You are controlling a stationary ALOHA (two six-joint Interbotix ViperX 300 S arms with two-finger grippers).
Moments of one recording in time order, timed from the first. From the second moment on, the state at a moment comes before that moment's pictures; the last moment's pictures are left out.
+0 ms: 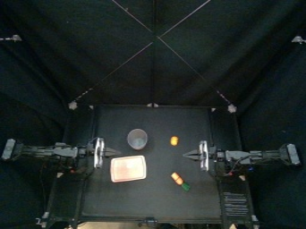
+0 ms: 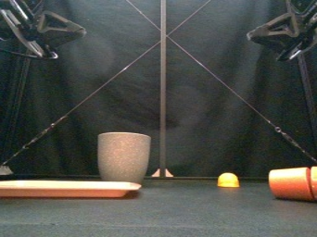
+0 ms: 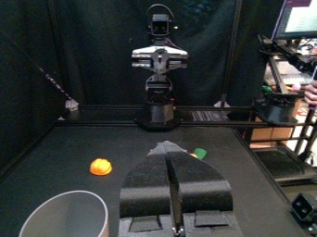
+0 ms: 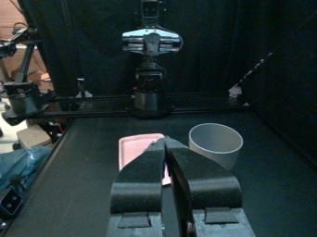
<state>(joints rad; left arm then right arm) 0.00 -0.96 1.19 0.00 -0.29 0.00 0.00 -0.97 1.19 0.00 -0.29 0.00</state>
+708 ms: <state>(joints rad) 0.05 -1.00 1.19 -0.01 -0.21 0.00 0.24 -0.83 1.22 0.10 -0.06 0.52</state>
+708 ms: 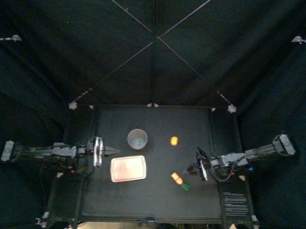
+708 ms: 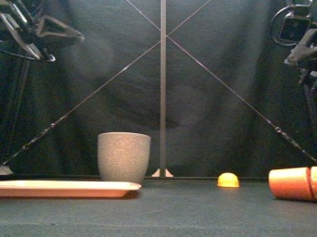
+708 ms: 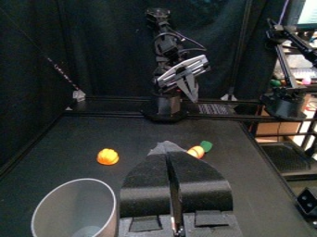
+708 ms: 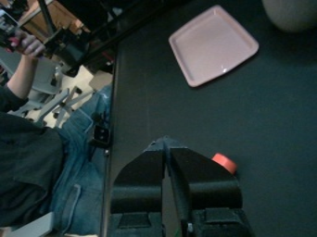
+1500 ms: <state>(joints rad) 0.06 -1.01 1.20 0.00 -0.21 0.00 0.24 -0.35 1.15 0.16 -0.09 0.59</state>
